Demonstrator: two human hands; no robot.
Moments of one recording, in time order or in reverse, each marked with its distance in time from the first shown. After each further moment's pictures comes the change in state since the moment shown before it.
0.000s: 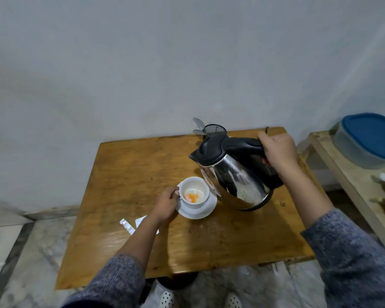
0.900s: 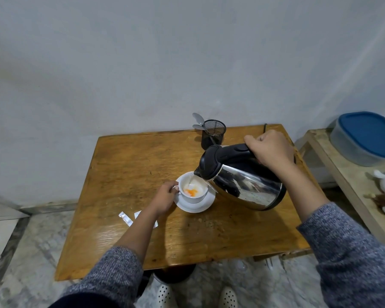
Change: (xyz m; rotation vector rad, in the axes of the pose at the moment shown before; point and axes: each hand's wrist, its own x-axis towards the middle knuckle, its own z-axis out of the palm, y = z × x) left_hand 0.000 0.000 -0.003 -0.028 -0.079 -0.008; right_hand -0.016 -0.011 0.000 -0.348 -0.107 -0.175
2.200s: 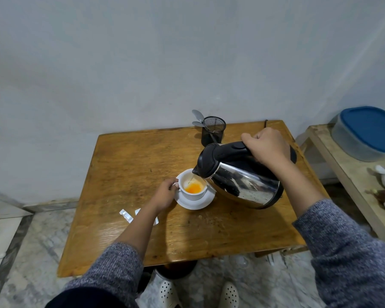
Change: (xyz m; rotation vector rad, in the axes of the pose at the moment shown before) left_hand 0.000 0.002 -0.001 0.017 -0.015 -0.029; right_hand 0.001 0.001 0.007 0.008 -0.026 0.005
